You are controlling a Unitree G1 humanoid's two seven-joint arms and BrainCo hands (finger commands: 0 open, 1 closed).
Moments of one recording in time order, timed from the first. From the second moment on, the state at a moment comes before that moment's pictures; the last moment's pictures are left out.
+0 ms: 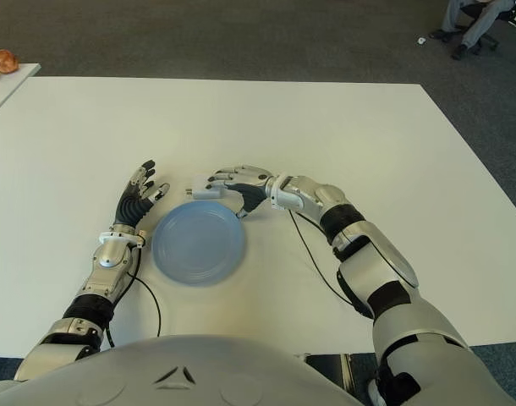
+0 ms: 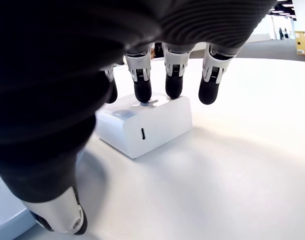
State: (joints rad) left arm -0.06 0.14 0.02 0.70 0.09 -0.56 0.03; right arm -0.73 -0.40 0.69 0.87 -0.81 -0.74 0.06
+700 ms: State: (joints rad) left arm -0.04 0.14 0.01 0.65 0.09 -0.54 0.03; right arm -0.73 -0.43 0.69 0.87 -0.80 -0.78 0.08
